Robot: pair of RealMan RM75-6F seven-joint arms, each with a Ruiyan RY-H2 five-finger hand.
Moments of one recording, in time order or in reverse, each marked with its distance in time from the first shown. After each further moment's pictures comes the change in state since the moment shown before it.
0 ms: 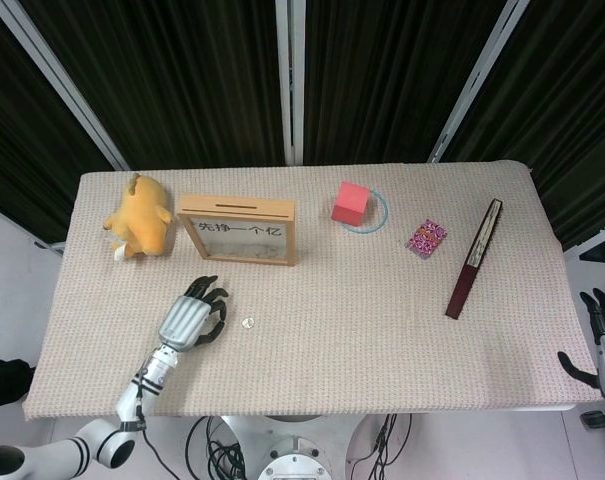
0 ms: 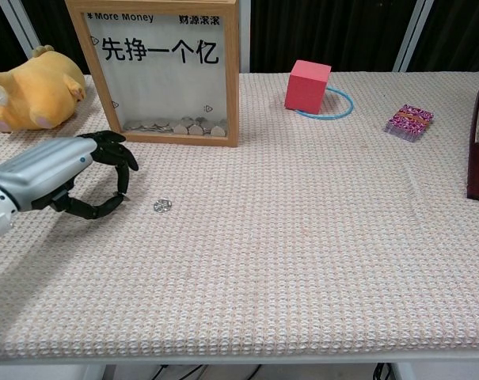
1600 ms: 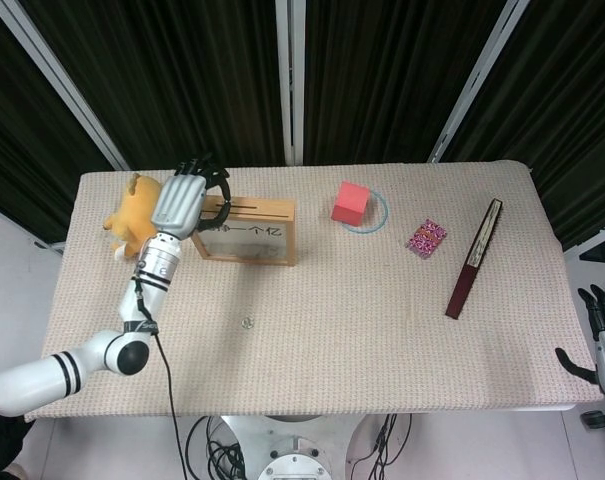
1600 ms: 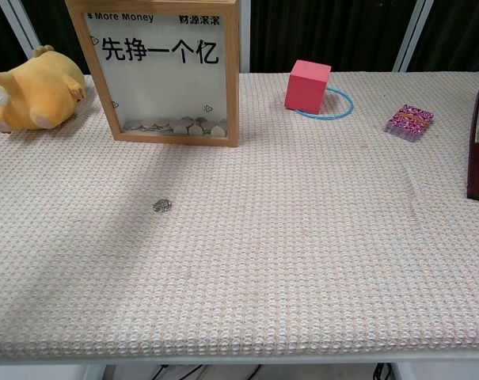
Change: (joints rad) left arm -0.375 0.348 -0.399 -0.383 -0.550 -0.206 0.244; right arm 0.017 -0.014 0.005 0.036 0.000 -0.021 0.044
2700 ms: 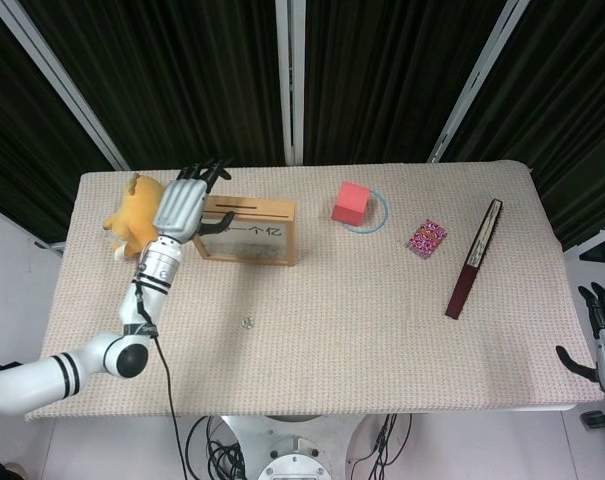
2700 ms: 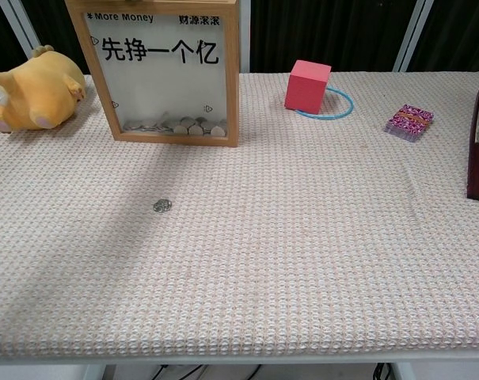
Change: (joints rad) left arm -0.005 0.015 0.029 -0.028 0.000 0.023 -0.040; right arm 0.006 0.005 0.005 -0.011 -0.001 0.002 -0.014
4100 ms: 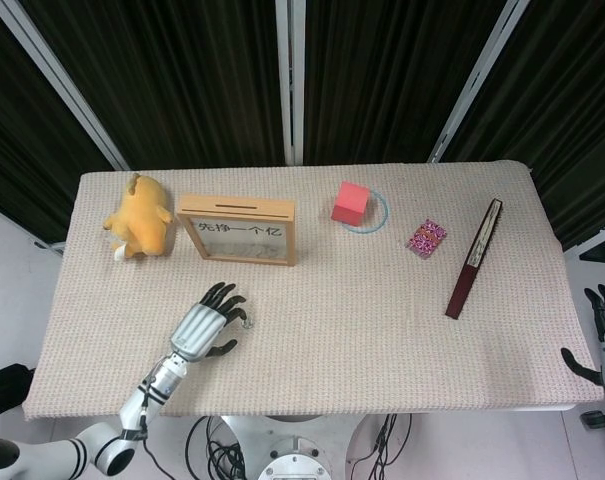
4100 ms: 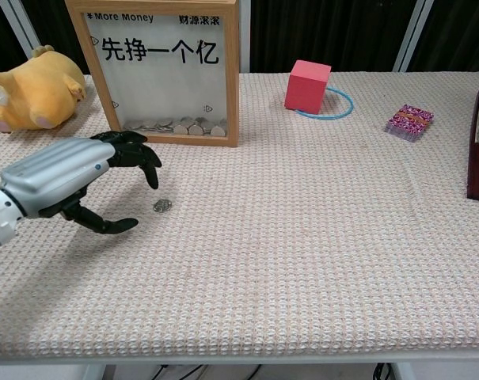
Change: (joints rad) left arm 0.339 -0.324 0.433 0.293 0.570 0.203 -0.108; right arm -0.016 0.012 0.001 -0.029 0.016 0.020 -0.041
